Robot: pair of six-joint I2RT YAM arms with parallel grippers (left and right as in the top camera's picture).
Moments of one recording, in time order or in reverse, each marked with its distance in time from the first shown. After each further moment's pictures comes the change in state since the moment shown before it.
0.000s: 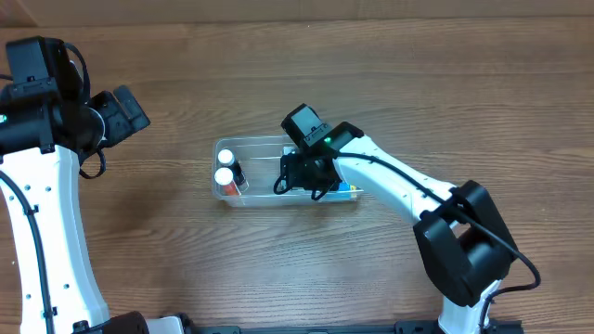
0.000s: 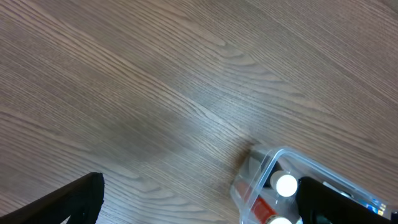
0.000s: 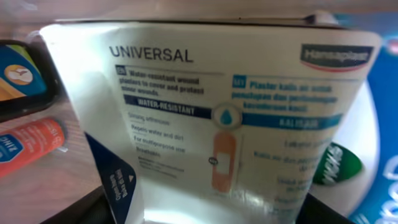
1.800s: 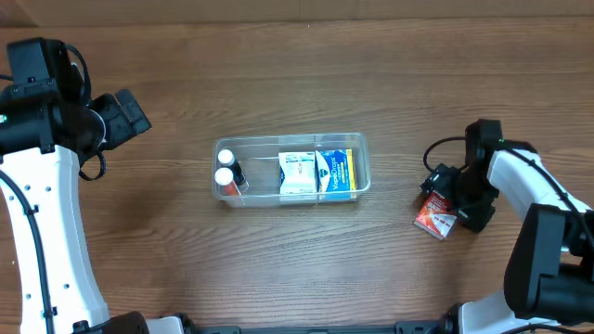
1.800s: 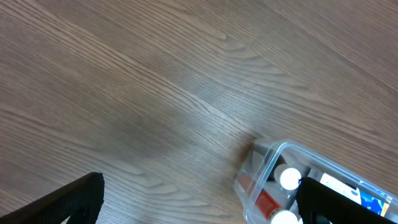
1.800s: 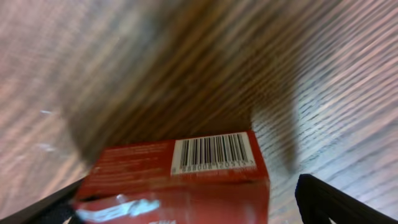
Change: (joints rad) left arm 0.000 0.000 0.000 -0.019 0.003 0.022; right arm -0.818 -0.236 -0.446 -0.099 0.109 -0.042
